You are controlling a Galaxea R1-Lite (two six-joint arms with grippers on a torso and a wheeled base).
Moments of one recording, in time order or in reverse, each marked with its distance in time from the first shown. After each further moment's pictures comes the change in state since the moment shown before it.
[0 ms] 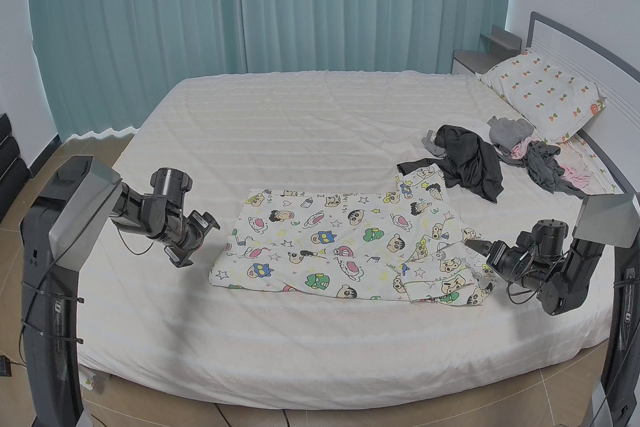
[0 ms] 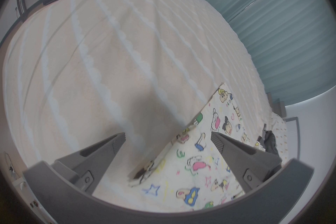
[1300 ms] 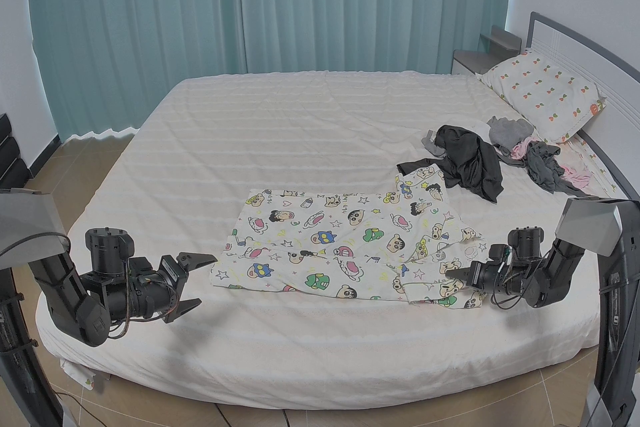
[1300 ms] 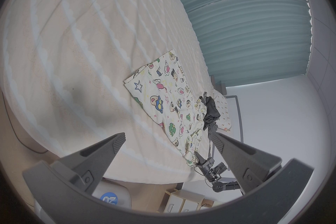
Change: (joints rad) left arm -0.006 -0.365 1.069 -1.050 -0.377 -0.108; right arm 0.032 0.116 -0.204 0.310 0.193 -0.271
